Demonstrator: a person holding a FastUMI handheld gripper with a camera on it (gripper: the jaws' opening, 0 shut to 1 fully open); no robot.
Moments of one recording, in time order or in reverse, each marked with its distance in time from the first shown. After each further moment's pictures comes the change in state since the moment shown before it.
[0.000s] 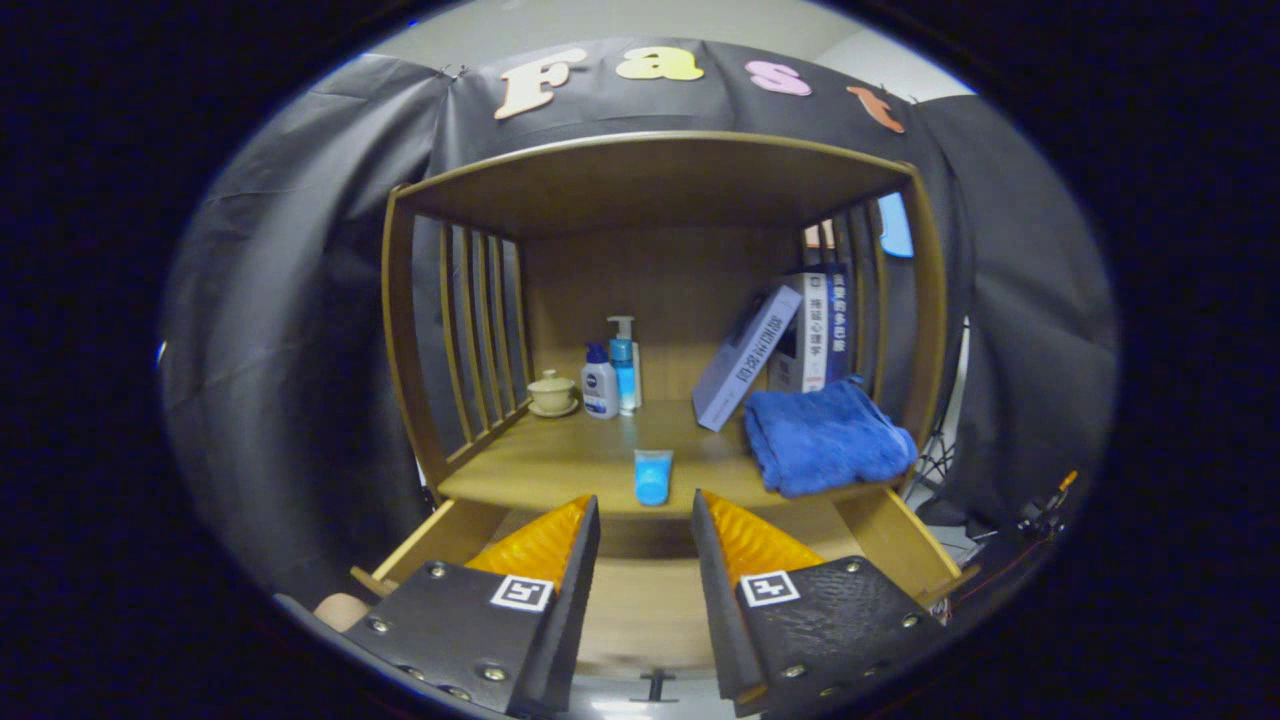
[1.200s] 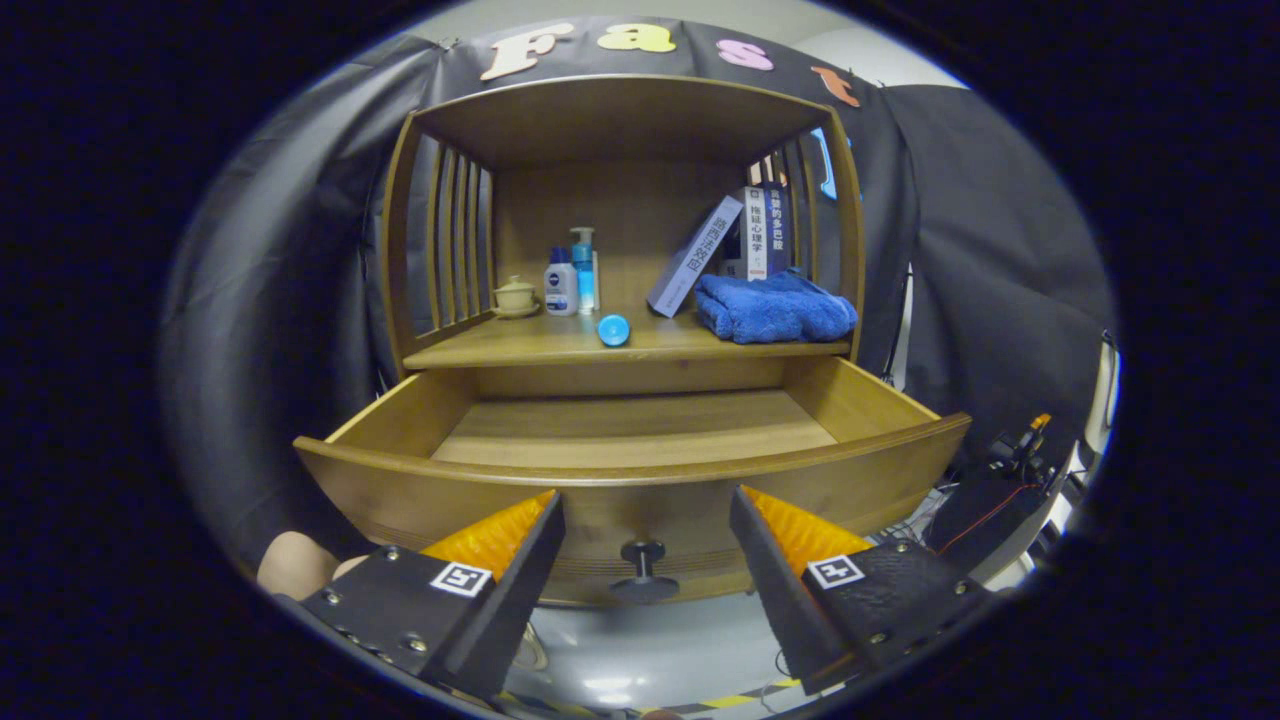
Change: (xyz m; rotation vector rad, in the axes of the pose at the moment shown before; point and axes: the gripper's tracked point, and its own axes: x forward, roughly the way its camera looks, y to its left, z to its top) arm -0.026 -0.017 -0.138 -0.009 0.104 -0.125
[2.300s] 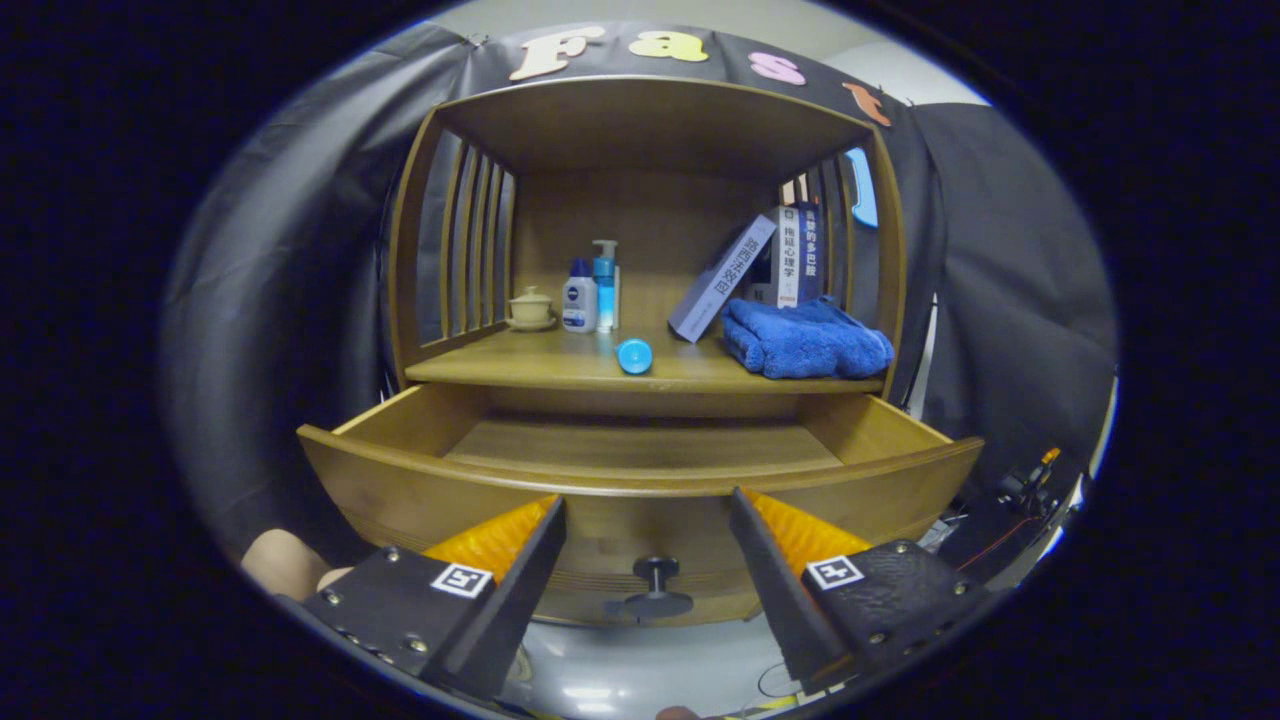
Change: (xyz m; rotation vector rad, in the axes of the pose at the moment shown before) arm 0.034 0.011 0.023 -0.066 -0.067 0.041
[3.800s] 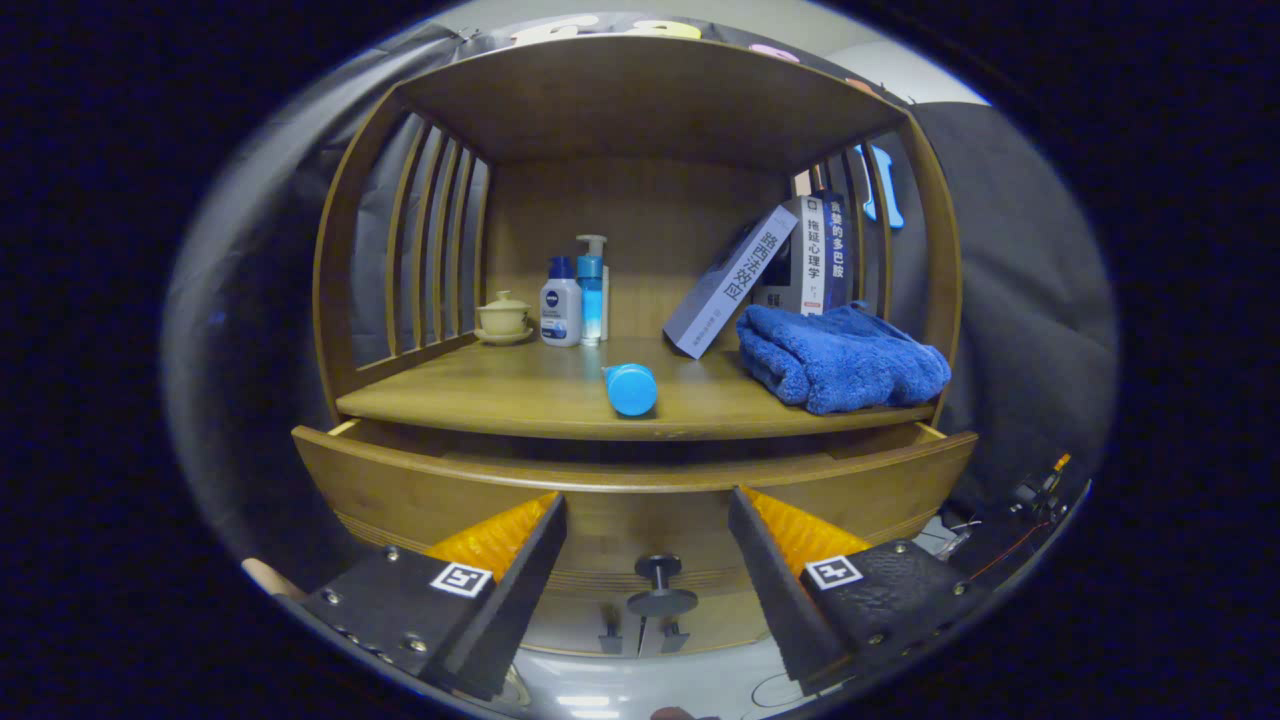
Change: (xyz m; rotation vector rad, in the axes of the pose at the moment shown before) arm 0.081 0.017 0.015 0.006 -0.014 -0.037
